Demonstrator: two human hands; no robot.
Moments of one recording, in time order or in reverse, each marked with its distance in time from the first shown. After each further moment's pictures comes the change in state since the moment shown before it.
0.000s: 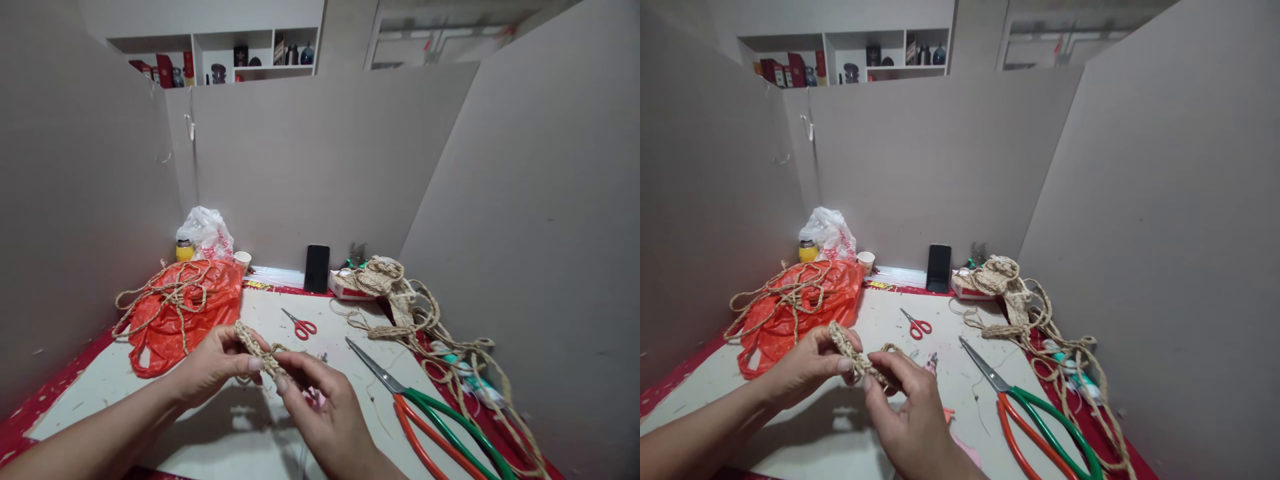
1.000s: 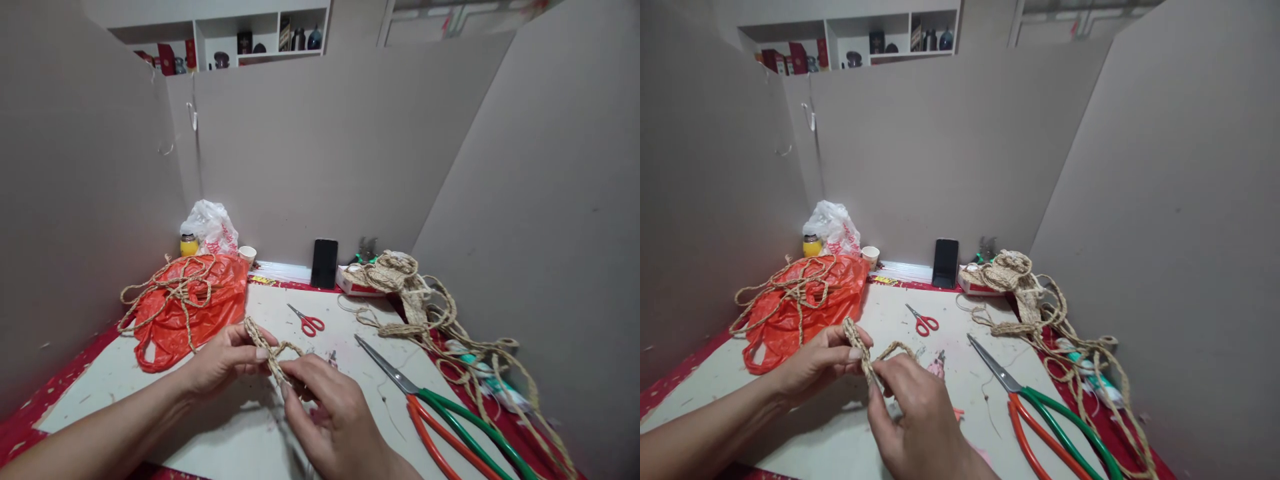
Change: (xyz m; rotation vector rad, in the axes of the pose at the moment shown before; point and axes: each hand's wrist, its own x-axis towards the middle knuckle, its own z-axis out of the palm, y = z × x) left_hand 0.006 -0.007 0.000 -0.177 0.102 -0.121; right_hand 0.000 0.009 -0.002 -0.331 -0.037 -0.306
